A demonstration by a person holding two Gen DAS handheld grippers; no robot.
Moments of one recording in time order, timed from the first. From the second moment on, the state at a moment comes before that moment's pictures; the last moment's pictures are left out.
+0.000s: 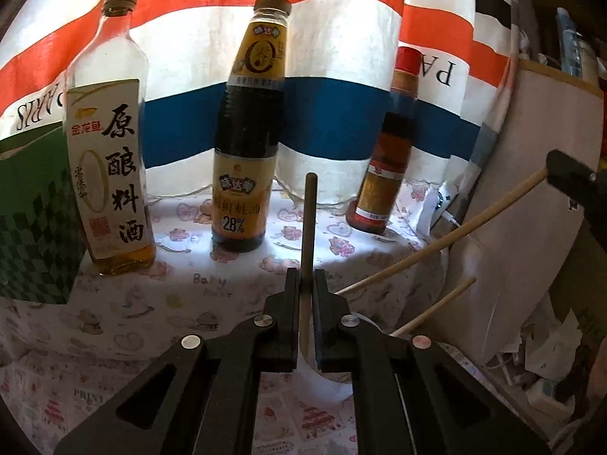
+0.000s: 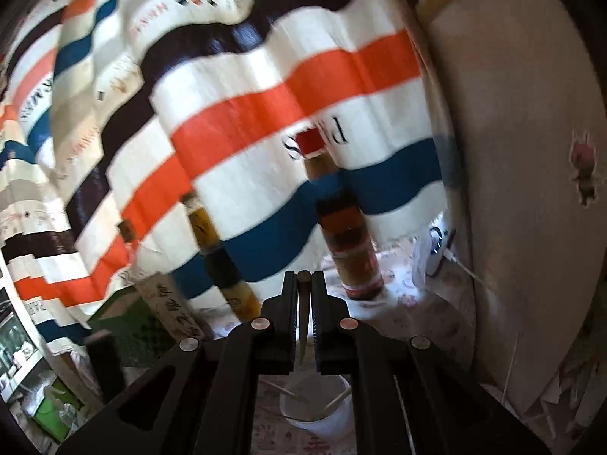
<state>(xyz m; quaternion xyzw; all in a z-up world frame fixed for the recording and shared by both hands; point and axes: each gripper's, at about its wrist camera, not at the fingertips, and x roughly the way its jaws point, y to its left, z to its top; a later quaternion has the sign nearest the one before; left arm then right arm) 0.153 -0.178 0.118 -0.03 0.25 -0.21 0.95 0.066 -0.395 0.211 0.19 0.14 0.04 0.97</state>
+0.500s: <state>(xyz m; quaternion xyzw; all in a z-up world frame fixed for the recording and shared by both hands) 0.157 -0.180 0.106 -0.03 0.28 -0.22 0.94 0.118 -0.390 0.172 0.20 0.26 0.04 0.94</state>
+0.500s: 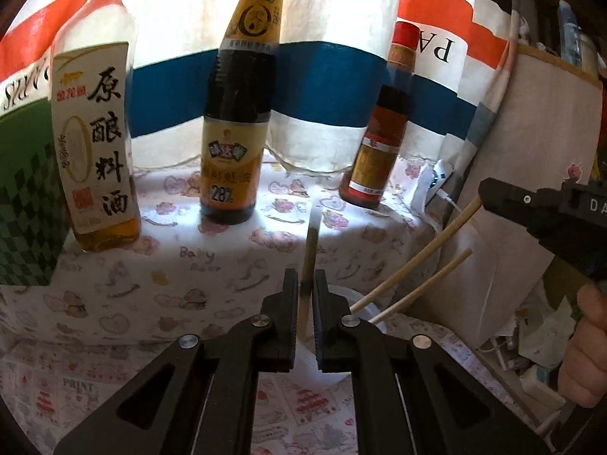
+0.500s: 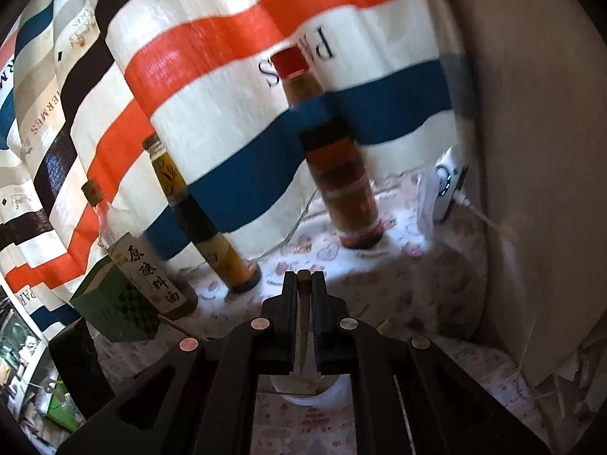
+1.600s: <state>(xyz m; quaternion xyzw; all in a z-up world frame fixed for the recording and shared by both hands) -0.007 -0.018 0.157 0.01 0.14 -0.06 0.99 0.034 -0.287 0.184 0.09 0.23 0.10 0.96</state>
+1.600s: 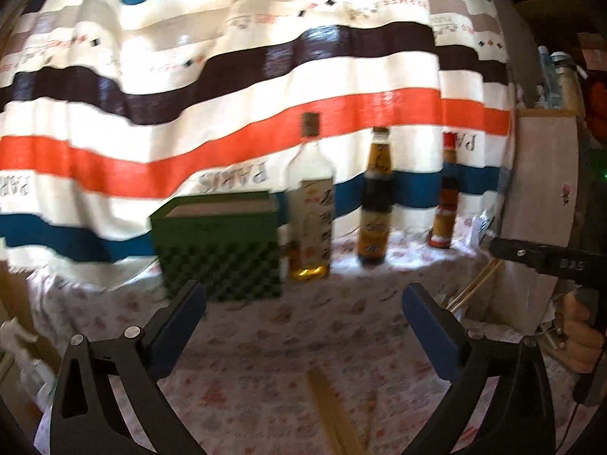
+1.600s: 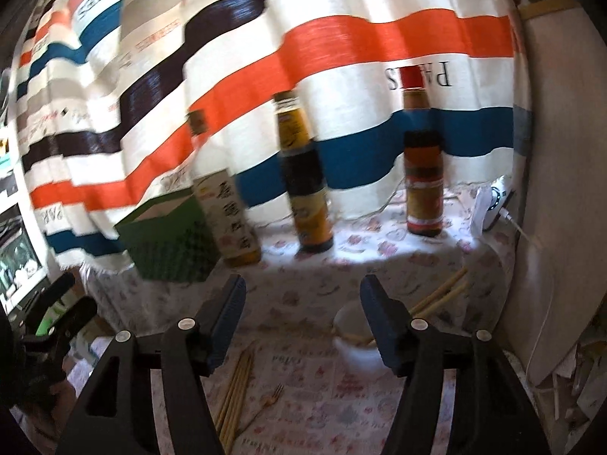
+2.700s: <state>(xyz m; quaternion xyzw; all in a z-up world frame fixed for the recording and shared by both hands) -0.008 0.017 0.021 -0.04 0.23 -0.02 0.97 0.026 -0.210 0.016 0.03 0.41 0.15 0.90</state>
